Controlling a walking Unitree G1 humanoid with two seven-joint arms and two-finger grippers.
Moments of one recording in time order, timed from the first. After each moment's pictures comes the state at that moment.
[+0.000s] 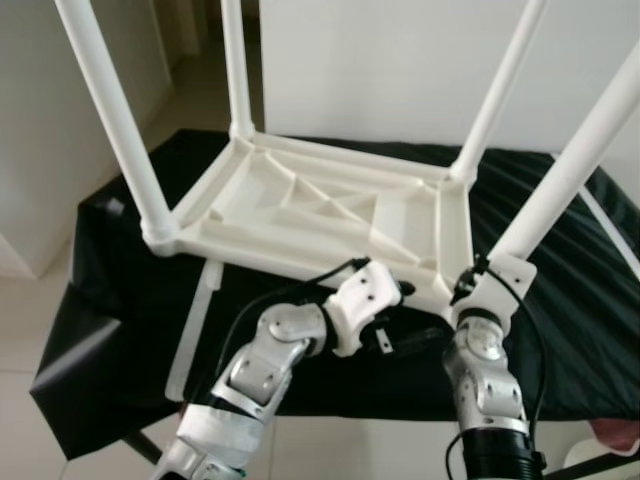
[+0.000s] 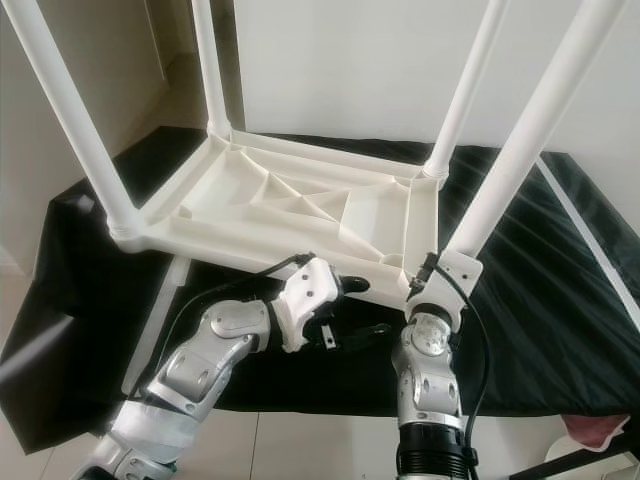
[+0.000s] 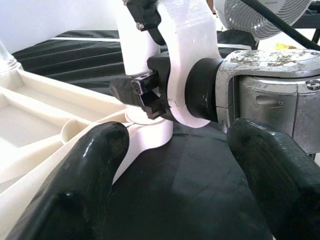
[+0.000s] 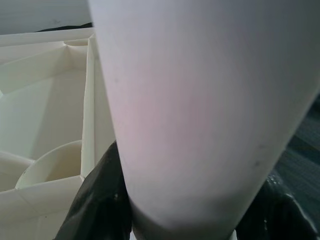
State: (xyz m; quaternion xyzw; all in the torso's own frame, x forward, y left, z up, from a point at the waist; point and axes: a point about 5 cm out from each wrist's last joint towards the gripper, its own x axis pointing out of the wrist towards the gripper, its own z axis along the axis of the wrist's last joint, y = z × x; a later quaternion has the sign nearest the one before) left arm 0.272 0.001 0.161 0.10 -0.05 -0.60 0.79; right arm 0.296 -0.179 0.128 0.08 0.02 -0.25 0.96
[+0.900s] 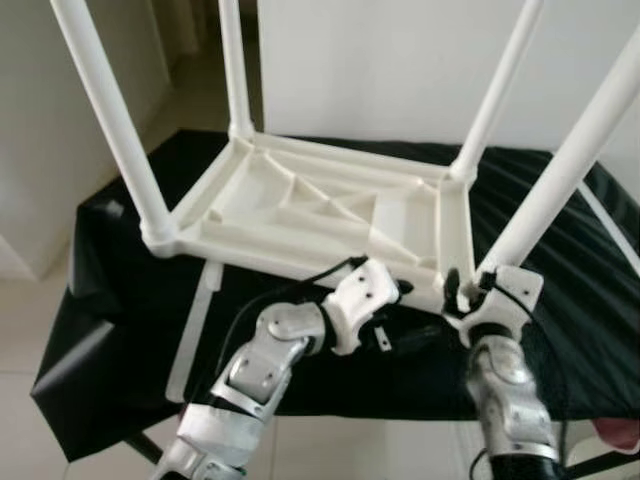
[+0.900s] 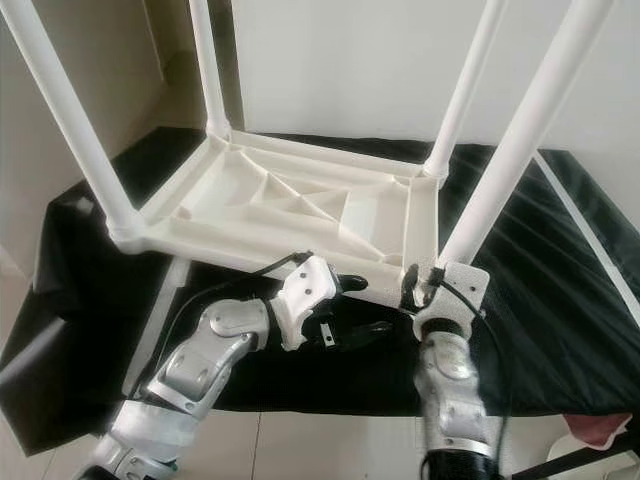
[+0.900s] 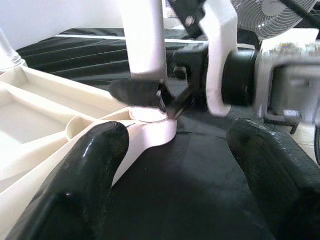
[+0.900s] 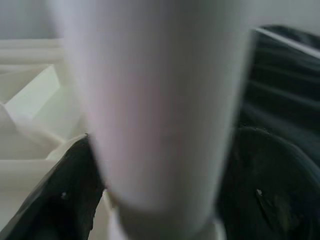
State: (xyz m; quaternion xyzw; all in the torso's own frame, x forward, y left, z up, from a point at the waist) left arm 0.274 0.003 0.162 0.10 -0.04 -0.59 0.80; right arm 0.279 -0.214 0.126 0.04 -0.02 -0.11 0.99
